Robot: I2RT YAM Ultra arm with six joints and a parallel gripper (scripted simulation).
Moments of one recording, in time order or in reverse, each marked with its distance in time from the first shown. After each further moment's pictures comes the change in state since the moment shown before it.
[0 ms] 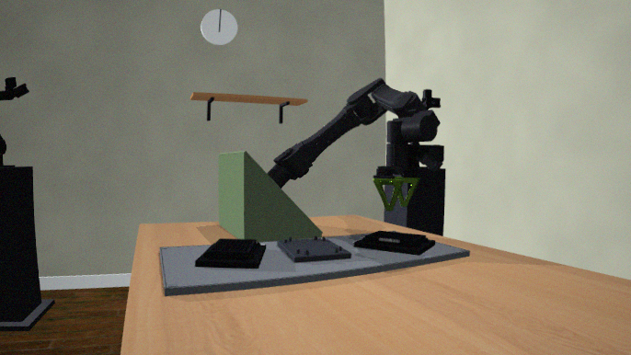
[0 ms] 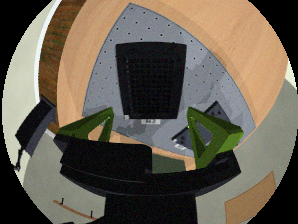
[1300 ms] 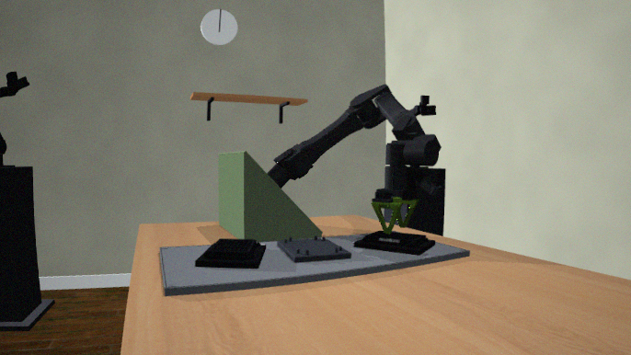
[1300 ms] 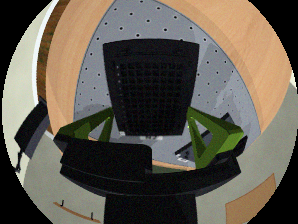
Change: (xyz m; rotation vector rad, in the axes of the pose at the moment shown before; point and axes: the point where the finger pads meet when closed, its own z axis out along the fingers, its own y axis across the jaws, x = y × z) arm 0.002 0.000 0.053 -0.001 0.006 0.004
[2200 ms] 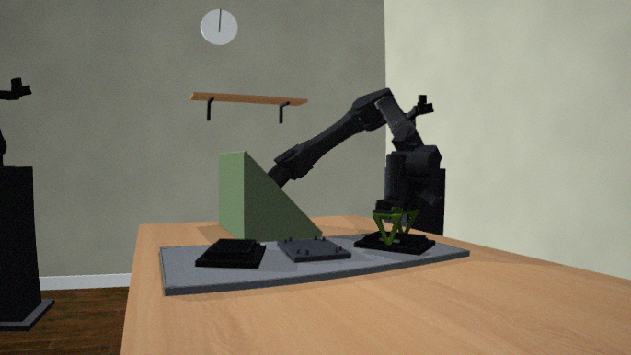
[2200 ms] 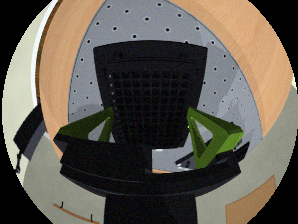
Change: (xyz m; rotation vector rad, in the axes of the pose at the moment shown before) arm -0.003 -0.001 0.025 0.003 -0.011 -0.002
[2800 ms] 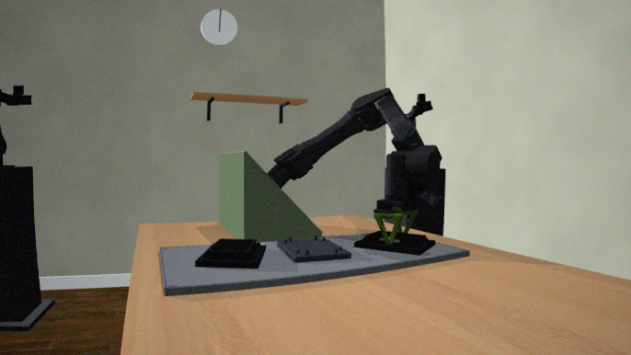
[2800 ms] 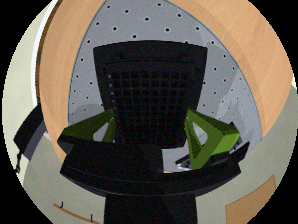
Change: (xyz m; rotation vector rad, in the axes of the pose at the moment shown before) arm 0.000 0.000 0.000 0.001 0.000 0.000
